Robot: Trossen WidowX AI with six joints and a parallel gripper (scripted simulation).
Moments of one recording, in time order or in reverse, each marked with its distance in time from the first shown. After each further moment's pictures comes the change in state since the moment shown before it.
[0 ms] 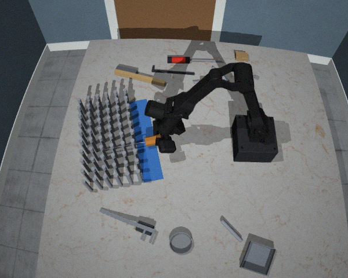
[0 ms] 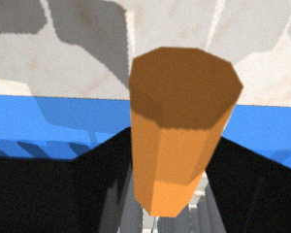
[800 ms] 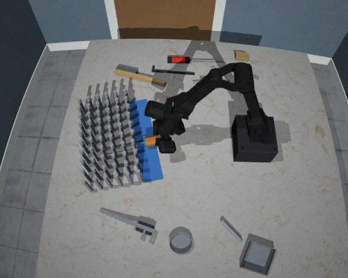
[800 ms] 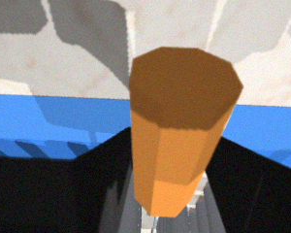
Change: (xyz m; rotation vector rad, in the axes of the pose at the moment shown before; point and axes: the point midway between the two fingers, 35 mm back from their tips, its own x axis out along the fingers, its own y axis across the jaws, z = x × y) arm 0.000 -0.001 0.000 -0.003 0.000 -0.001
